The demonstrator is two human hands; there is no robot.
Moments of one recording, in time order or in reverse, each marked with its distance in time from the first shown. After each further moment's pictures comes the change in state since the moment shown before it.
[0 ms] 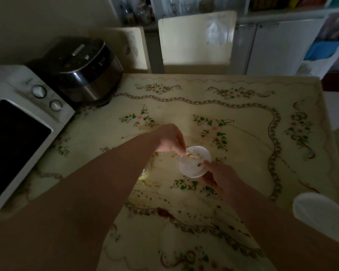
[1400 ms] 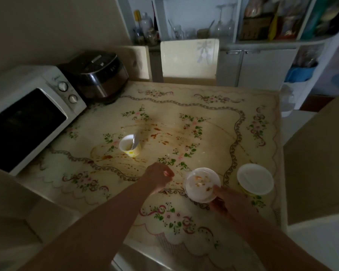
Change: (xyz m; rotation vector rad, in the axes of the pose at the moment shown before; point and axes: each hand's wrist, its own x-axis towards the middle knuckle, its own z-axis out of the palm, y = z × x) left_hand -0.129 0.043 0.159 -0.161 0.328 -0.173; right_hand -0.126 0.077 -0.141 -0.047 -0.110 -0.109
